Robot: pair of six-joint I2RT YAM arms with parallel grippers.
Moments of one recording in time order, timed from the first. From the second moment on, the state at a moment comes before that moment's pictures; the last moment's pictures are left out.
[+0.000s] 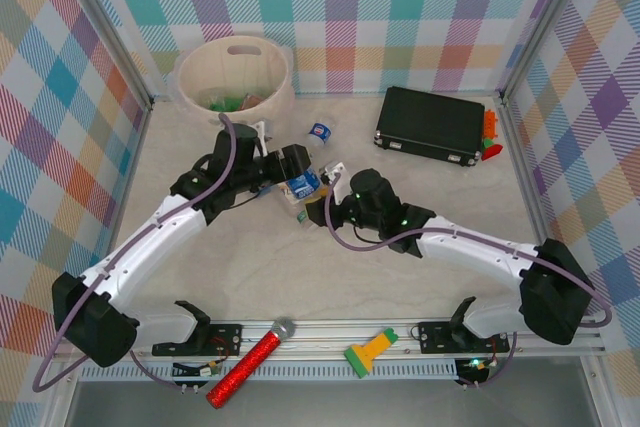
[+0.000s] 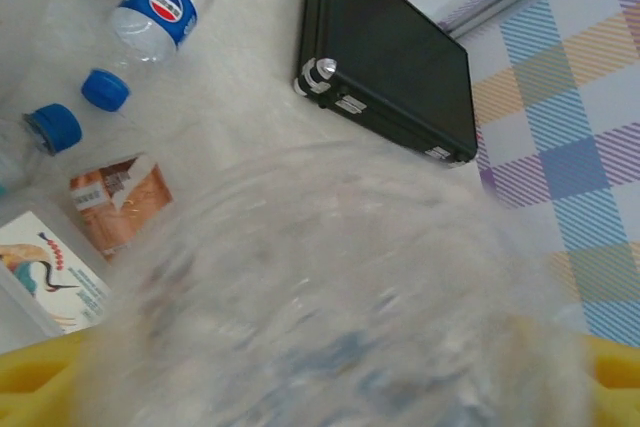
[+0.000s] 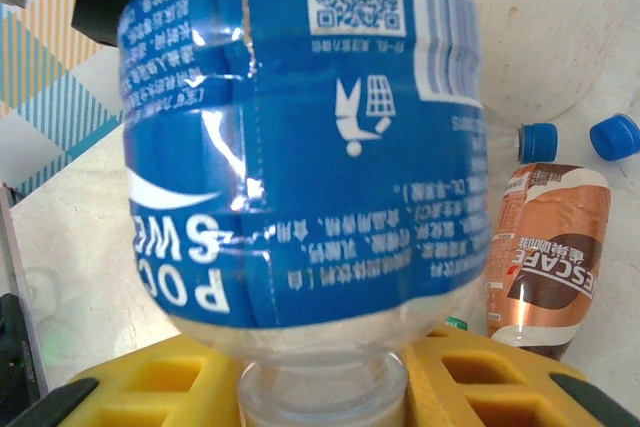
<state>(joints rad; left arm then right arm) -0.55 1.25 1.14 -0.44 0.17 -0.73 0.90 1.32 0.85 0.06 -0.14 0.26</state>
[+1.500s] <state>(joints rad) -0.44 1.42 1.75 -0.61 -0.41 -0.20 0.90 1.17 0.60 0.38 0.05 0.25</state>
